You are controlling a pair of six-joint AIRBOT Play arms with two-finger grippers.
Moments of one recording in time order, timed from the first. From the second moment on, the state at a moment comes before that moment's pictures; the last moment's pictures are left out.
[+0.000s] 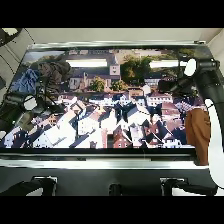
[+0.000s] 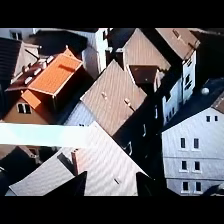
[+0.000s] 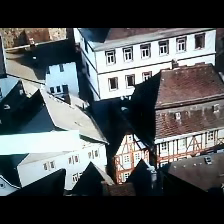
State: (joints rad) left arm -0.19 -1.19 1.11 1.70 -1.11 -1.76; right arm 0.06 -1.48 1.62 -1.58 1.32 1.78
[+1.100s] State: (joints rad) left arm 0.40 -1.78 1.58 1.69 -1.16 -1.84; right arm 0.06 -1.48 1.62 -1.46 1.33 1.75
